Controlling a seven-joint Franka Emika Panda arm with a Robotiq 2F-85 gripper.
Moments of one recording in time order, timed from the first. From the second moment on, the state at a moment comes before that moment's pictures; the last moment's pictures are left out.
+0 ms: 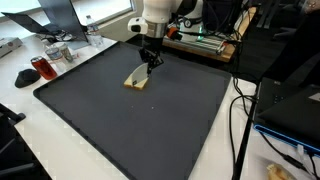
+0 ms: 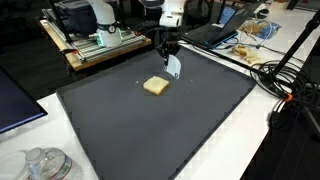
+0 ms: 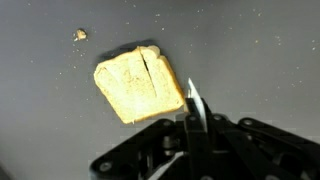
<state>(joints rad) 0.11 0.22 0.00 -2.37 -0.46 2.67 0.70</state>
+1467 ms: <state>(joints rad) 0.03 -0.09 -0.13 -2.59 0.64 2.70 -0.58</state>
